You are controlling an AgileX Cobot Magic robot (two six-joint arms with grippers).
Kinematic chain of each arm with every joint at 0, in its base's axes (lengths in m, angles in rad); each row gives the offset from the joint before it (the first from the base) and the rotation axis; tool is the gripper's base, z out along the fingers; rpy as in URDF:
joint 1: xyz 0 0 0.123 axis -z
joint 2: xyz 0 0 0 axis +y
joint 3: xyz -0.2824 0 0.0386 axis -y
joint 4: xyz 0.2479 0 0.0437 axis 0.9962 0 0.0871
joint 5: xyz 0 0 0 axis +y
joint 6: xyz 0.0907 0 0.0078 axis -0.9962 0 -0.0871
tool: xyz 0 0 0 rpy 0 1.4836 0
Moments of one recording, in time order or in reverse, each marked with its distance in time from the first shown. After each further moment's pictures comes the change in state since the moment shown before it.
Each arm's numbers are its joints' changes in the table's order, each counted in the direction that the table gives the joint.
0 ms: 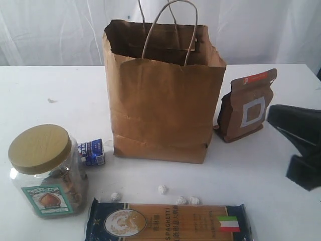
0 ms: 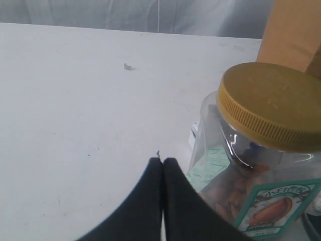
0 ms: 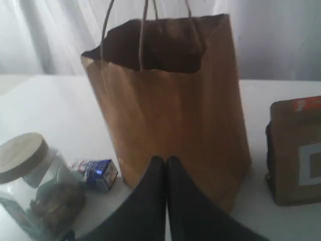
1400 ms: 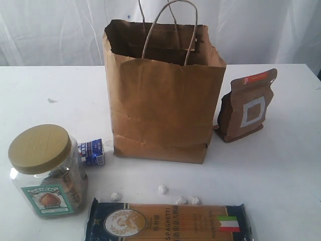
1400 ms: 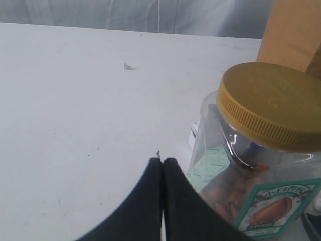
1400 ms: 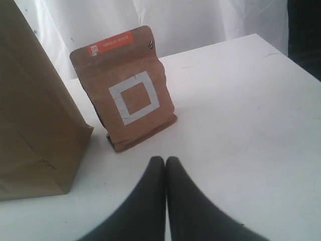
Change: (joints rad) left arm 0.000 0.000 0.000 0.000 0.000 0.000; right arm 0.525 -0.546 -0.396 0.007 0.159 0.015
